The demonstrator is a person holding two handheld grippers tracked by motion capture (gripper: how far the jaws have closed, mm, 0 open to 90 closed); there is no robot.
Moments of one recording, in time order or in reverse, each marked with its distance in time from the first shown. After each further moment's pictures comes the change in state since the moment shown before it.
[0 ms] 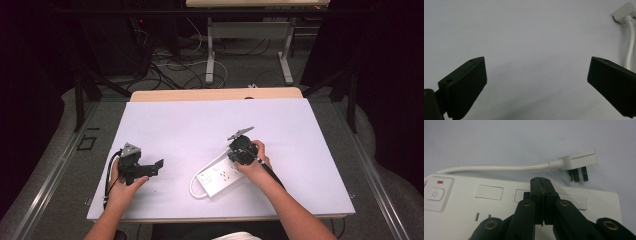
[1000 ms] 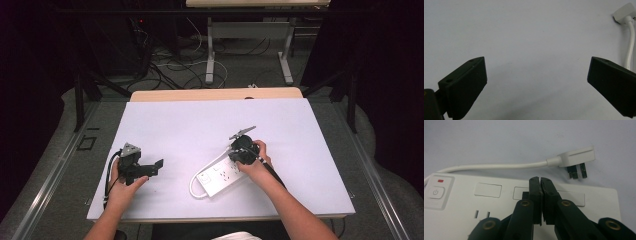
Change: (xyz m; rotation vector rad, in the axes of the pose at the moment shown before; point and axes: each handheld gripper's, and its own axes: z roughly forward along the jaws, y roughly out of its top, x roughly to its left) left arm 0.000 0.000 0.000 -0.002 0.000 -0.006; right arm -0.003 -0.001 -0.003 0.033 0.014 0.046
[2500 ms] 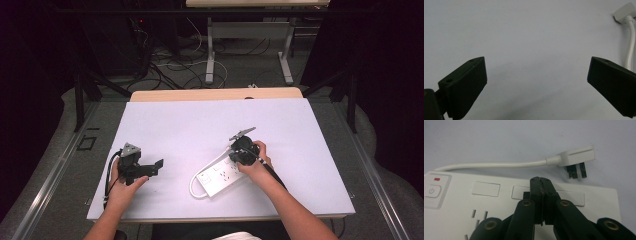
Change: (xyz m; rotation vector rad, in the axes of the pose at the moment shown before) left arm 0.000 0.000 0.000 0.001 0.001 0.003; right arm 0.001 -0.002 0.000 0.022 -0.014 -0.003
